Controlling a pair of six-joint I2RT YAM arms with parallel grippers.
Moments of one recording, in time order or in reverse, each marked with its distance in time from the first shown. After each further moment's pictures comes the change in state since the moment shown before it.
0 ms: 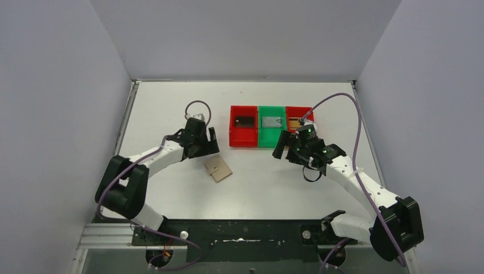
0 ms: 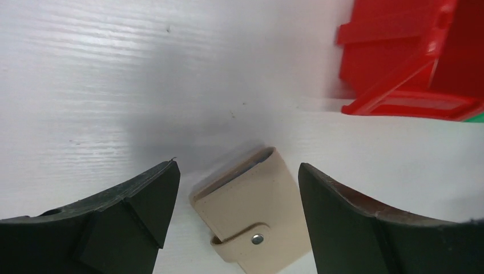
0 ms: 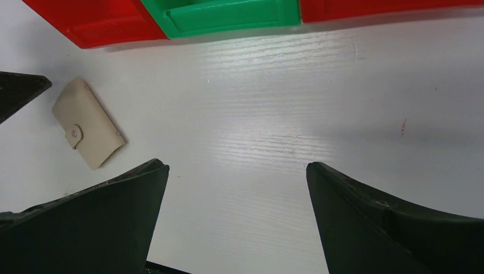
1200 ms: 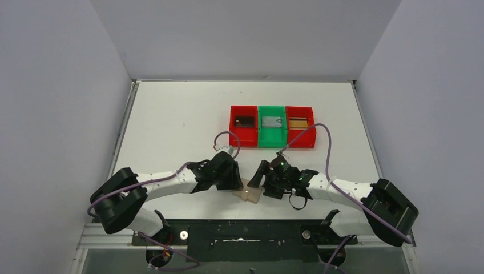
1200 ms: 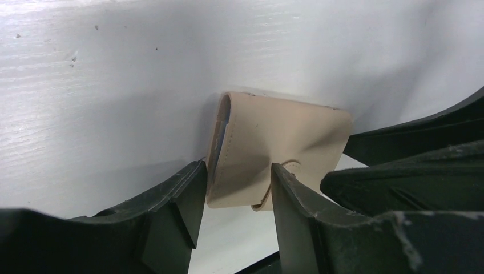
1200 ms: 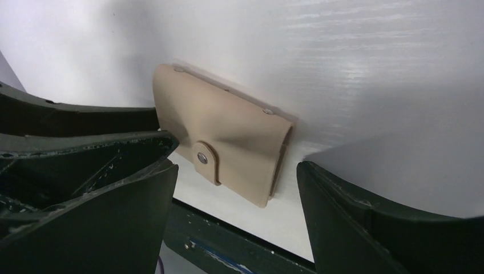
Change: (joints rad) left arm -0.480 -0.034 -0.182 0.084 0.037 -0.306; right arm 0.372 0.105 -0.294 0.343 -0.079 0.545
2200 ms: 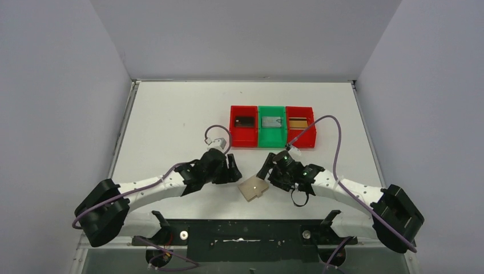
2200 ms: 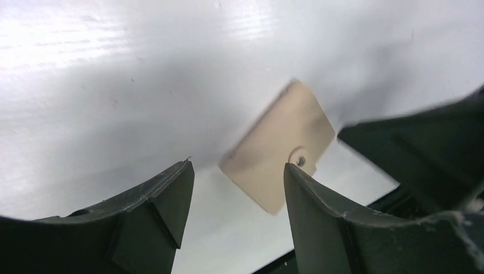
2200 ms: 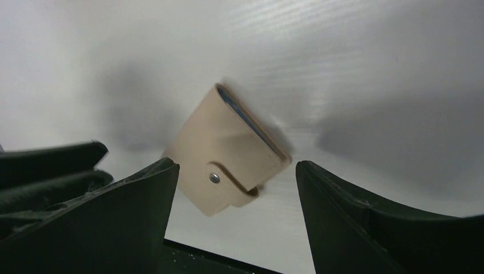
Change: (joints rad) left arm -0.001 -0.183 -0.071 0.069 -0.066 0.013; right arm -0.063 -0.047 0.097 -0.152 0.185 -0.078
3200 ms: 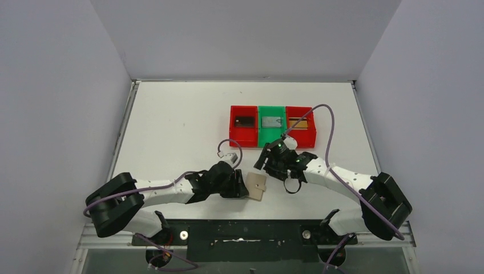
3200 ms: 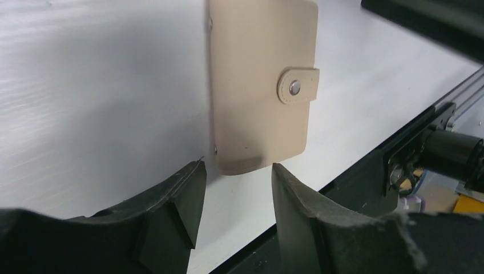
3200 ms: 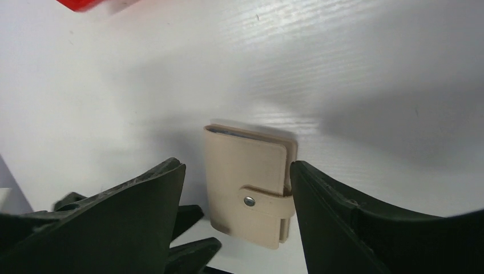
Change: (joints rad) left arm -0.083 0.137 -0.071 0.172 0.146 -0.020; right arm -0.033 0.132 0.135 -0.017 -0.013 -0.023
